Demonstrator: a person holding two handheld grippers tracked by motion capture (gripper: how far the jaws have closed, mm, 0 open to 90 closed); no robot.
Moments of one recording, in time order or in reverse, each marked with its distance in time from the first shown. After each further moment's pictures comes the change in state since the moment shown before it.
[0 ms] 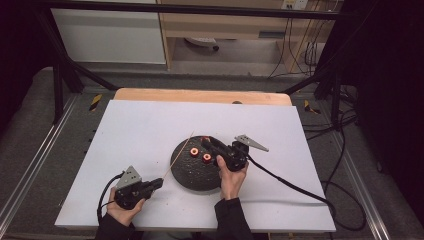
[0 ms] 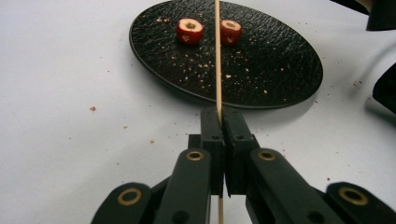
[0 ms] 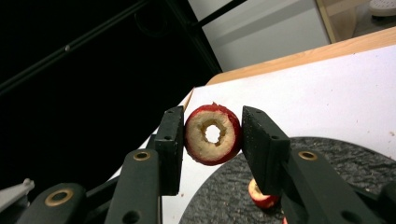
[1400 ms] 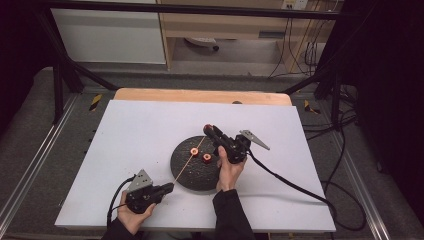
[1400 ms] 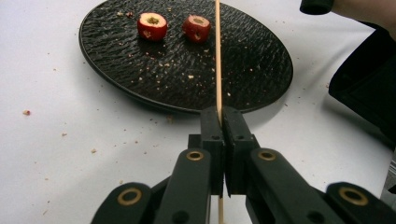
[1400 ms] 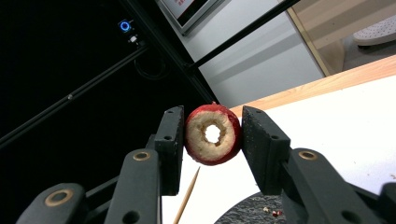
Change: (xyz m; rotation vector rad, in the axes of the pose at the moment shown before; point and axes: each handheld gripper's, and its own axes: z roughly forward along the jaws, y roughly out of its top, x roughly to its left) left arm -0.024 0.002 0.016 0.013 -0.050 -0.020; right arm -0.013 0.007 0.014 -0.167 -0.001 0.066
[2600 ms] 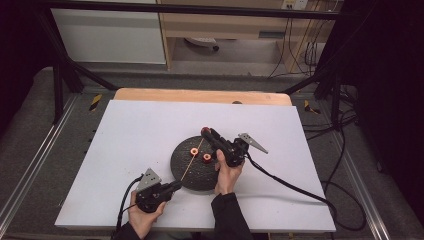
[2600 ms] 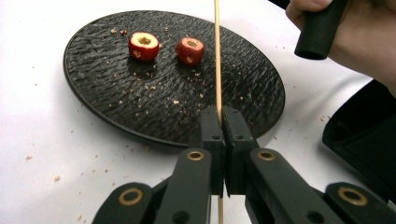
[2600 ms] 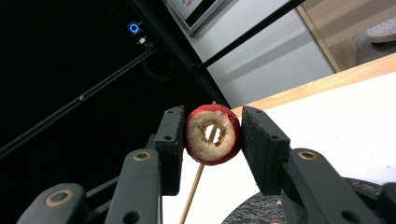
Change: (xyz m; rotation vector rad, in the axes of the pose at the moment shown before) left arm -0.020 0.012 0.017 -0.061 0.044 -0.069; right arm 0.003 -0.010 -0.003 -0.004 0.038 0.019
